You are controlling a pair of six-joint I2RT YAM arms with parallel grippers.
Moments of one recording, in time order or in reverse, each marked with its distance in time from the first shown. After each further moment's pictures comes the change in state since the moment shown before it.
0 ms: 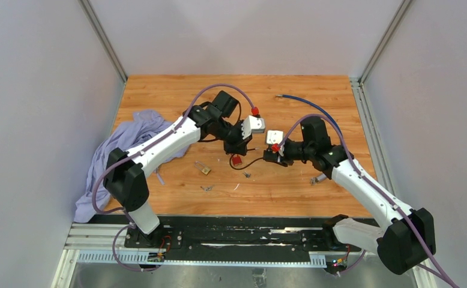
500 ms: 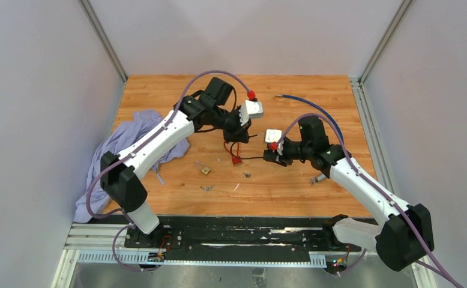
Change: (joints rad) left arm 0.023 0.001 0.124 -0.035 0.025 -0.040; right arm 0.000 0.024 -0.006 0.011 0.023 0.015
